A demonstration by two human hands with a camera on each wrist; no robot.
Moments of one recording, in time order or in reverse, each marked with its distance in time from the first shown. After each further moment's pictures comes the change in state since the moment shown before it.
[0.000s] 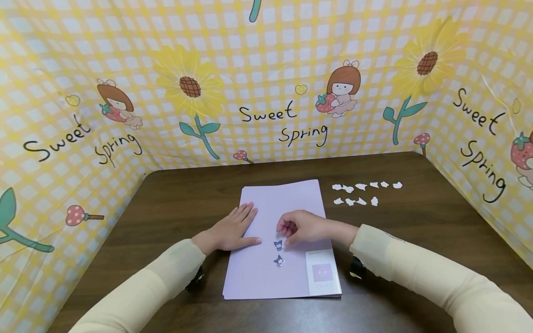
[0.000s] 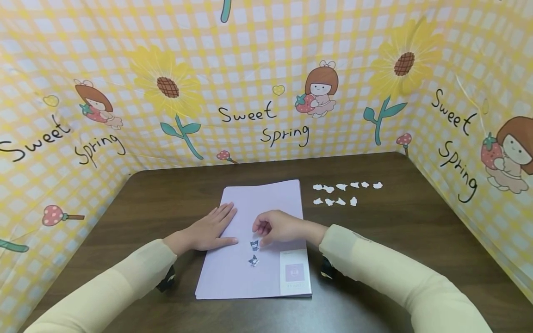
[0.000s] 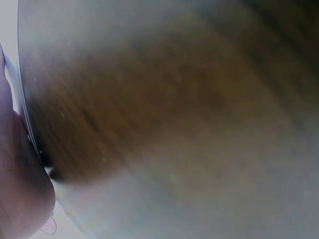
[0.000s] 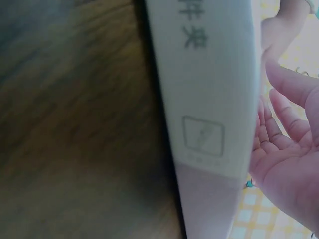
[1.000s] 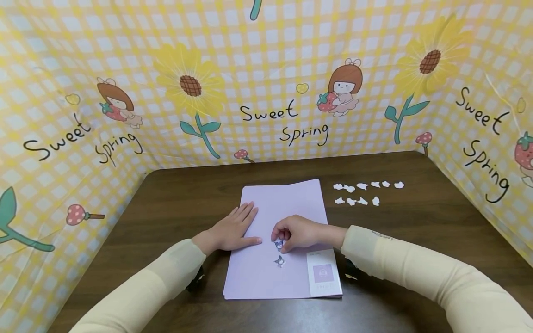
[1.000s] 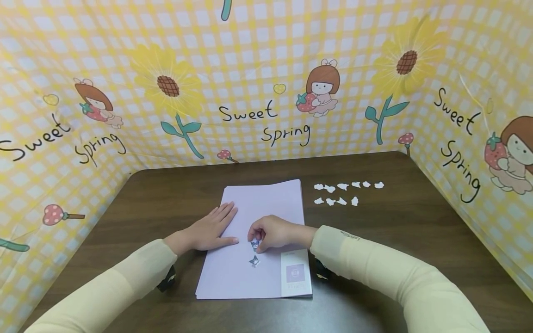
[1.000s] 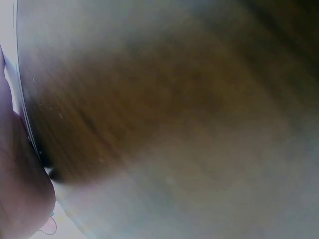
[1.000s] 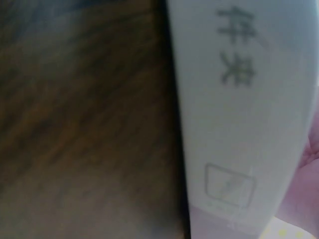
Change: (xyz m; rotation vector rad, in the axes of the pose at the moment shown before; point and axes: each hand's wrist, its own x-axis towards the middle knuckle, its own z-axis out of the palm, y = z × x) left_hand -0.004 0.006 -0.009 -0.010 -0.022 0.006; right_hand 0.014 0.002 0.016 -0.149 -0.054 -0.008
